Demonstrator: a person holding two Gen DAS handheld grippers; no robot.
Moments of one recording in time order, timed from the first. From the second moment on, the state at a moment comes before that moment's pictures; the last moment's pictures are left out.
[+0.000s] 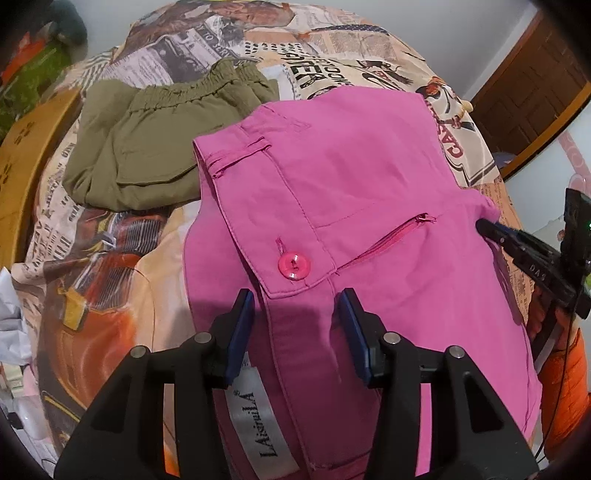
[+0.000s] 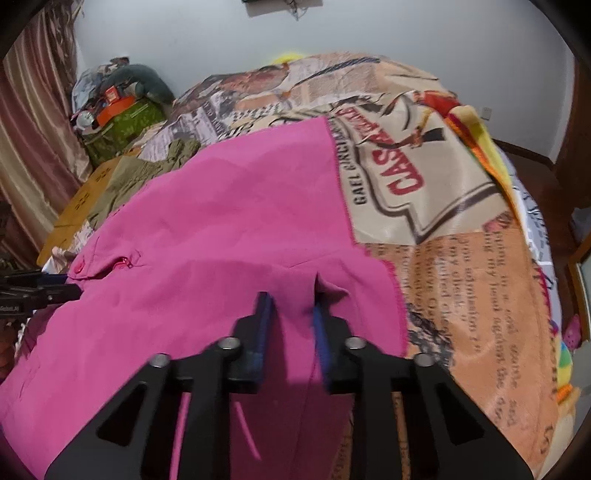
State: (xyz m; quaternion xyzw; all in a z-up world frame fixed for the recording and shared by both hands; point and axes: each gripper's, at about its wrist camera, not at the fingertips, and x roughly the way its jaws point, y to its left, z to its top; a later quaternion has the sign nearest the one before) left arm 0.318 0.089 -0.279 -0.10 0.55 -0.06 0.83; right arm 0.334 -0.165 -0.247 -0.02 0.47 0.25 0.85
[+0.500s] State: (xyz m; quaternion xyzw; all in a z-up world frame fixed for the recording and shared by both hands) left arm 0.315 0.075 -0.282 0.02 0.53 0.01 0.85; right arm 0.339 -0.159 -0.266 -0.06 0.48 0.22 0.85
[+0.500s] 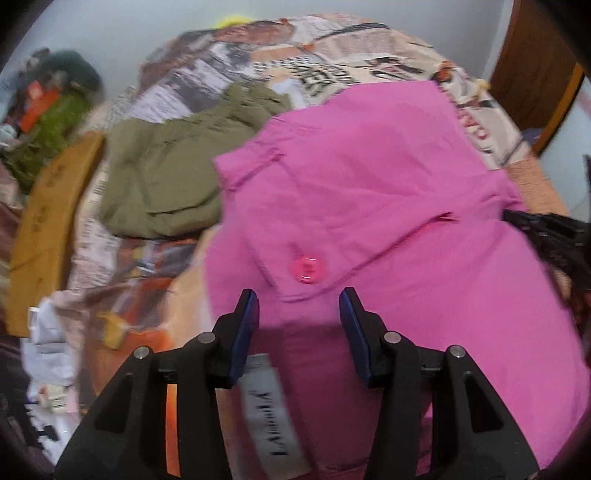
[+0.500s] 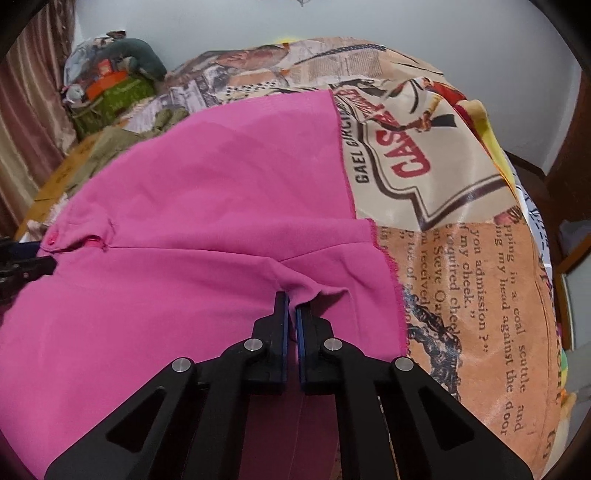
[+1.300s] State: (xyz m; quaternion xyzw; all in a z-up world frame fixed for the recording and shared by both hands) left arm 0.308 0.084 -0.242 -0.01 0.50 -0.03 0.87; right arm 0.317 -0.209 -0.206 -0.01 0.44 0.20 0.87
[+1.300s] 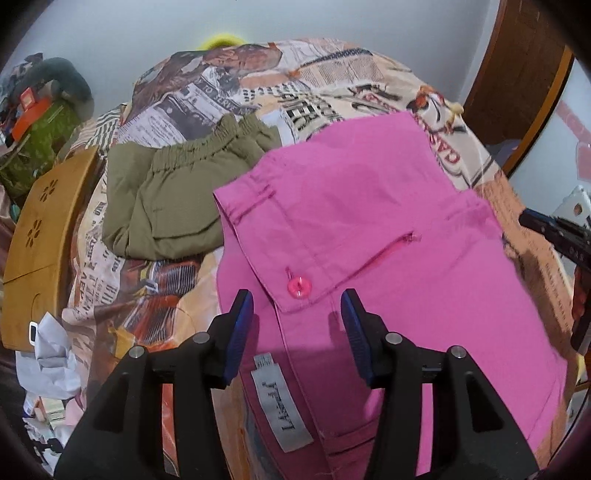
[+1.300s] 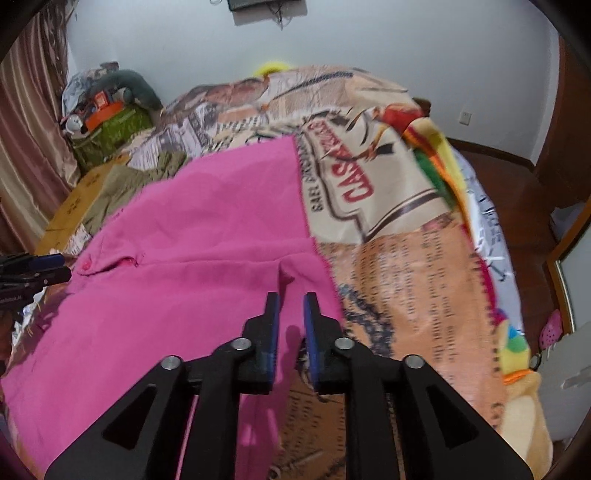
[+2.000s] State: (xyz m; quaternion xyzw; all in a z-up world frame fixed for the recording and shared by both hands) left arm 0.364 0.097 -0.290 -0.05 0.54 -0.01 0.84; right arm 0.369 -0.189 -0.282 0.03 0.52 0.23 0.82
